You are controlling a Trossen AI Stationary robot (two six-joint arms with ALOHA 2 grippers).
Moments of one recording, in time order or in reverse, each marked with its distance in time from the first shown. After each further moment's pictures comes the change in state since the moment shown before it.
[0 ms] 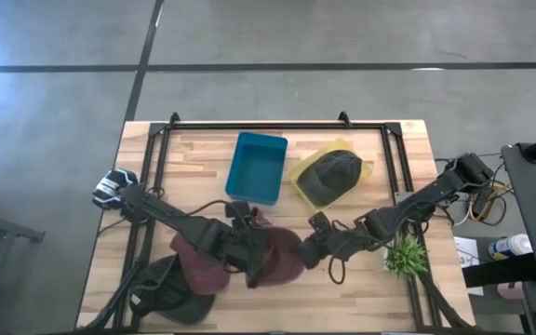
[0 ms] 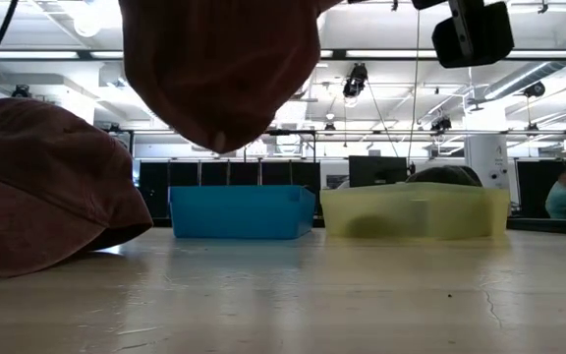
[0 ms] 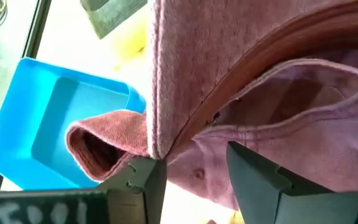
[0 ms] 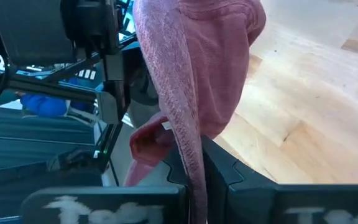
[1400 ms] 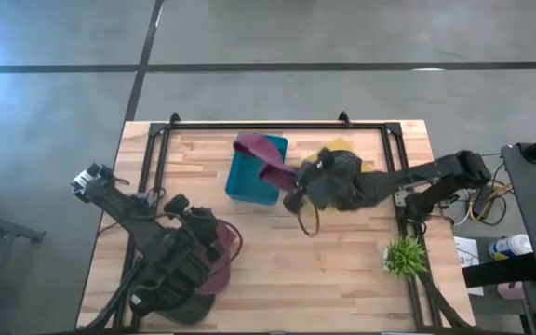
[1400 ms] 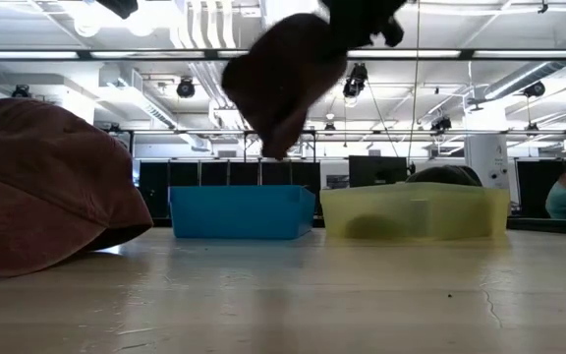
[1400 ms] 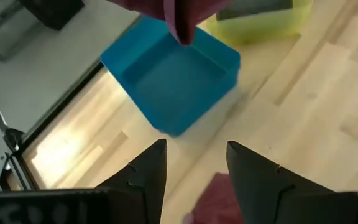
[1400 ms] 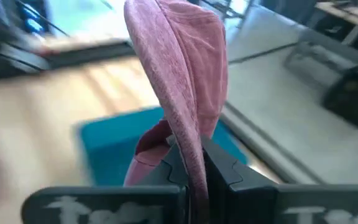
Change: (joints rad) left arm -0.223 -0.182 0.025 -0.632 -0.236 -0.912; right arm -0.348 -0.003 0.200 -0.233 0.445 -1.153
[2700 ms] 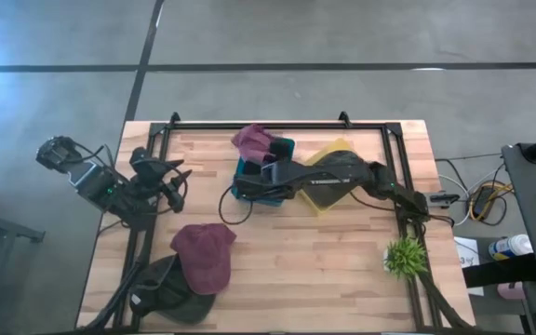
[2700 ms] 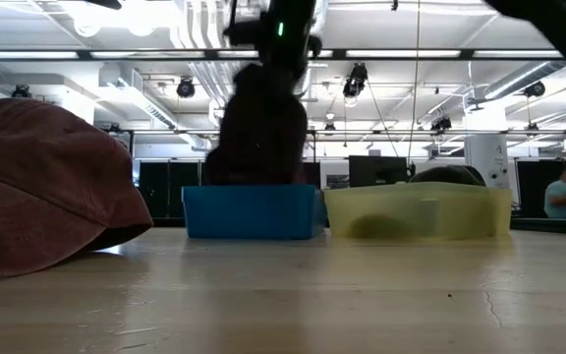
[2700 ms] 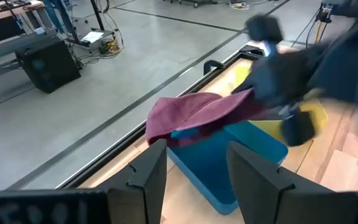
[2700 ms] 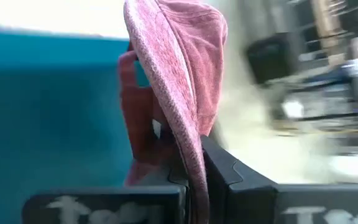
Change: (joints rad) left arm 0.083 -0.666 -0.374 0.292 -0.291 0.378; right arm -0.116 0.771 1.036 -0.977 0.077 -0.035
